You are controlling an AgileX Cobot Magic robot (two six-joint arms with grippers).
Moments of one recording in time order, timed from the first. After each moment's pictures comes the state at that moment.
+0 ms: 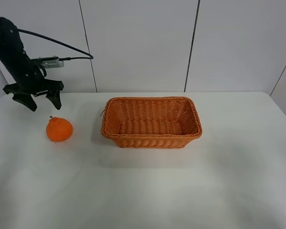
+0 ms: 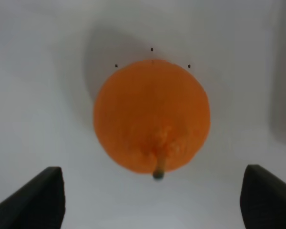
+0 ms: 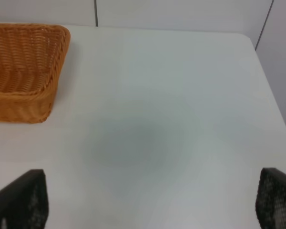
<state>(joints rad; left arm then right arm) 0.03 2.10 -1.71 -0.04 1.08 0.06 0.00 -0.01 -0.50 0.01 1.03 -0.01</state>
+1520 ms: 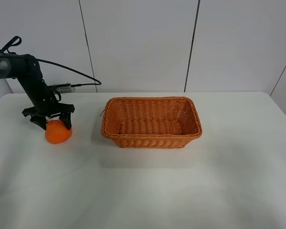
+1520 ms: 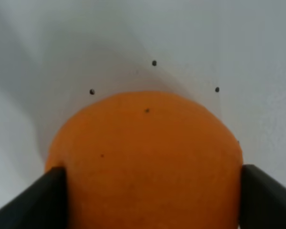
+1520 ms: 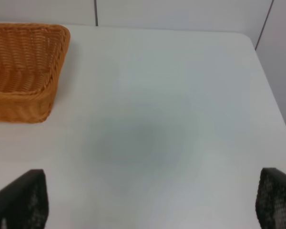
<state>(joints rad) 0.03 2.28 -1.70 -0.08 0.98 0.09 0.00 -0.01 -0.50 0.01 1.03 -0.01</state>
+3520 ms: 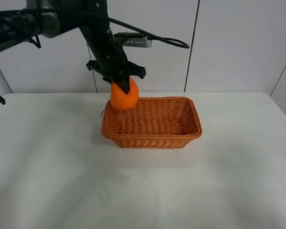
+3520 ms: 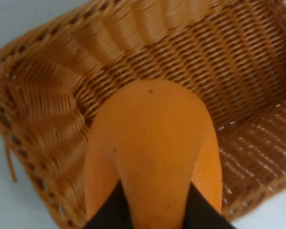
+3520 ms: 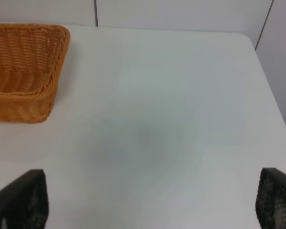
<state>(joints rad) -0.48 2.19 -2.08 -0.06 1.14 0.00 0.00 -0.01 -0.50 0.01 1.03 -0.01</state>
